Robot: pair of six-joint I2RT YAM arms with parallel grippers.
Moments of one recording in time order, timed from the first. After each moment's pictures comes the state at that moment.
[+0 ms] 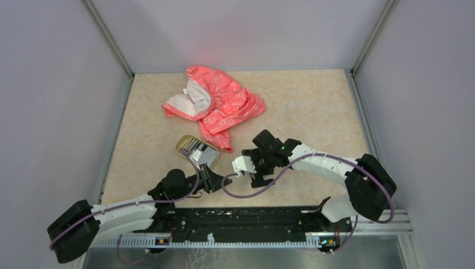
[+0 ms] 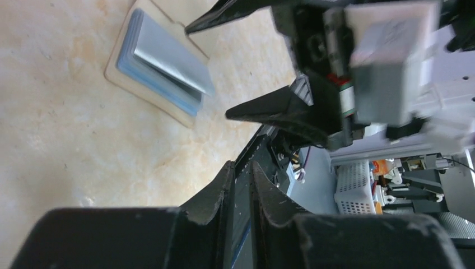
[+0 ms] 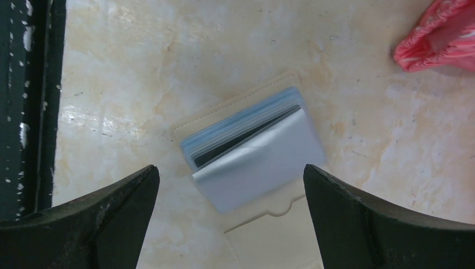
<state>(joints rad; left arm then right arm) -0.91 0.84 0.02 0.69 0.16 -0.99 0.84 1.41 0.83 -0.55 -0.37 -1.03</state>
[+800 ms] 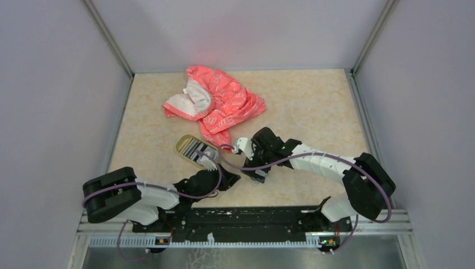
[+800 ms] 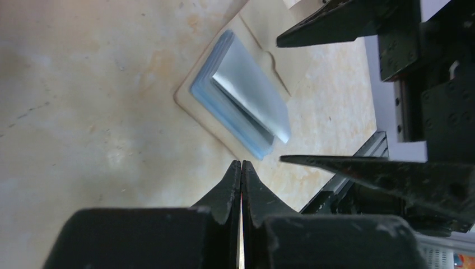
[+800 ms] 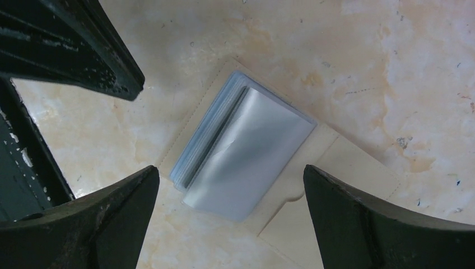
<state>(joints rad) -1.14 1.35 0.16 0.83 -0.32 -1.06 0.80 1.40 0.81 -0.40 -0.25 -0.42</state>
